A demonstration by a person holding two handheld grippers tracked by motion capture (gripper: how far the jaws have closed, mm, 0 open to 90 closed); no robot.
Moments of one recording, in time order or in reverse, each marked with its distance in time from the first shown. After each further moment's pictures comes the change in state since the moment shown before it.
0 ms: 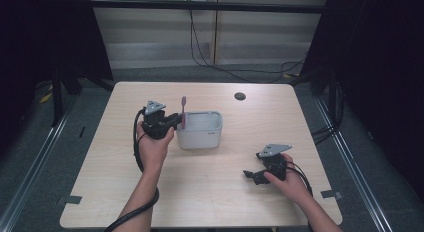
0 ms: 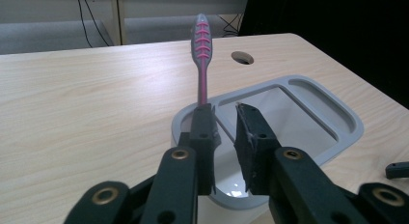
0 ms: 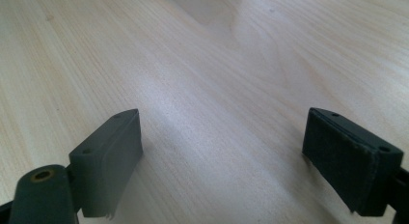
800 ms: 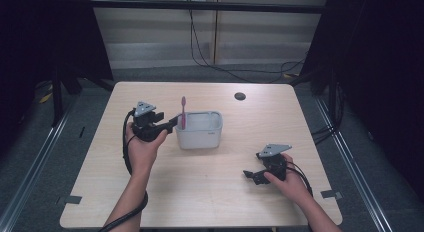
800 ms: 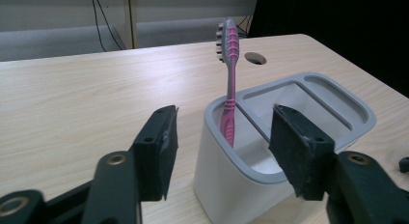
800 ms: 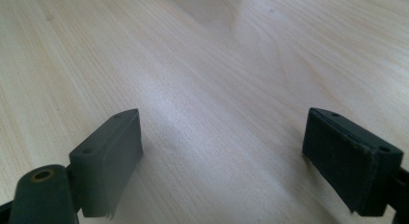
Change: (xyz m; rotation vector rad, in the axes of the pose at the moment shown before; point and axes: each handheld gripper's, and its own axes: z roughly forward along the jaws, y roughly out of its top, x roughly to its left) left arm 0.014 -0.002 -0.019 -0.011 0.032 0.019; right arm 0.000 0.000 0.000 -0.001 0.000 -0.004
